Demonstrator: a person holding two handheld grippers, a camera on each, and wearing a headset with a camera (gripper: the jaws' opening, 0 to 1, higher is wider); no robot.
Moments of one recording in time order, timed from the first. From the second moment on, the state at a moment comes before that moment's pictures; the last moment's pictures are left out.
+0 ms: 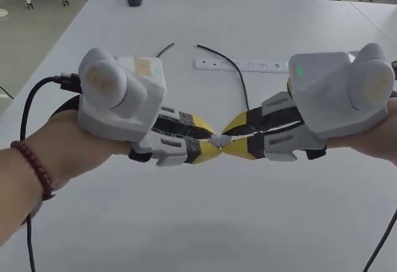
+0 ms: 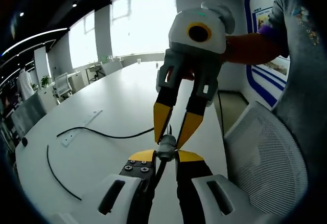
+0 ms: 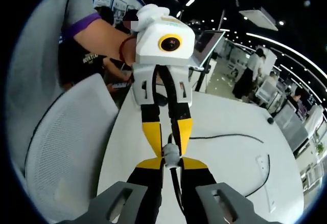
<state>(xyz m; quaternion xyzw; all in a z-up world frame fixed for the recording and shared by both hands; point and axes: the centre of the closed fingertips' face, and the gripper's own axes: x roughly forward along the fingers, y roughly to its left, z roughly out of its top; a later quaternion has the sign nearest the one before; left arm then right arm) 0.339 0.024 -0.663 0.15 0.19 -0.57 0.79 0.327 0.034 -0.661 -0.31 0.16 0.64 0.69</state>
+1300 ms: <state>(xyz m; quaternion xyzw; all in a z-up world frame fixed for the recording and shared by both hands) 0.324 0.022 -0.652 0.15 0.15 -0.59 0.78 0.316 0.029 -0.648 -0.11 0.25 0.66 0.70</state>
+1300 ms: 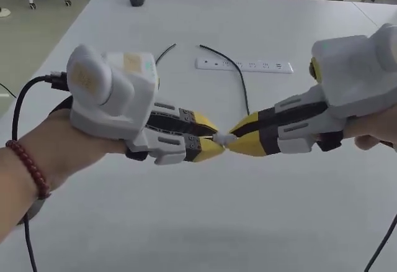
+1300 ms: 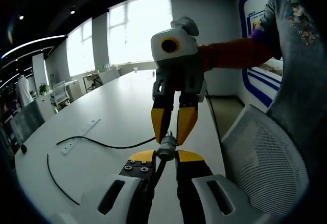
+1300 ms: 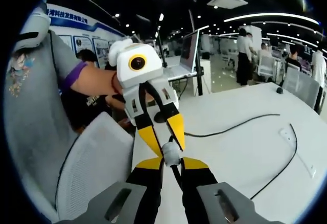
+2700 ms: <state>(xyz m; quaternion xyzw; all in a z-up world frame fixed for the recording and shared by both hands) 0.332 0.029 -0.655 0.03 0.24 -0.55 0.80 0.332 0.020 -0.659 -0.34 0.13 0.63 0.69</state>
